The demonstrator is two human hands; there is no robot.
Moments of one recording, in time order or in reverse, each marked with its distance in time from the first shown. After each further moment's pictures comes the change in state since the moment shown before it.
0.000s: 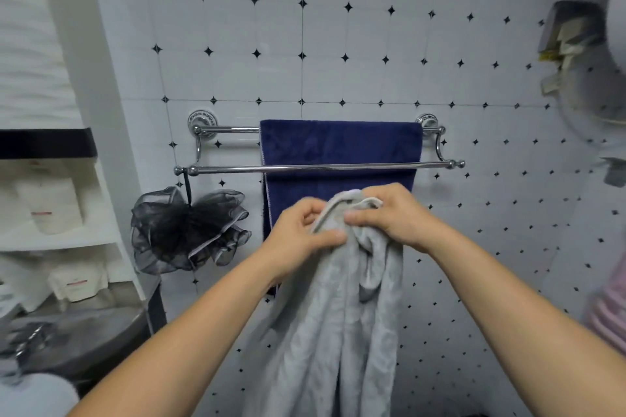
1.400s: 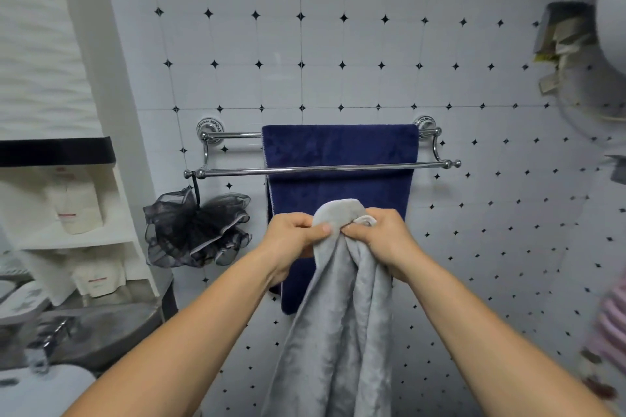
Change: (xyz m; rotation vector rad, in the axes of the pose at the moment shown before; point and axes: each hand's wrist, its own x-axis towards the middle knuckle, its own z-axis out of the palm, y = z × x) left_hand -0.013 0.012 0.010 -0.112 0.136 -0.239; right_hand -0.022 0.031 0.033 0.237 0.207 0.265
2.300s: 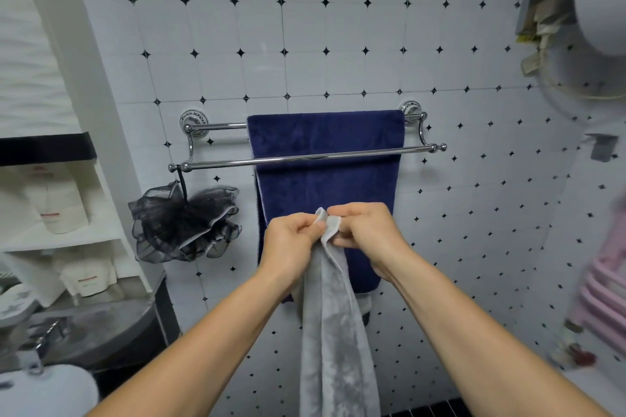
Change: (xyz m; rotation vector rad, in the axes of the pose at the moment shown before) left_hand -0.030 -0.013 0.027 0.172 0.136 0.184; right_hand -0.029 -0.011 0.013 0.171 0.026 0.102
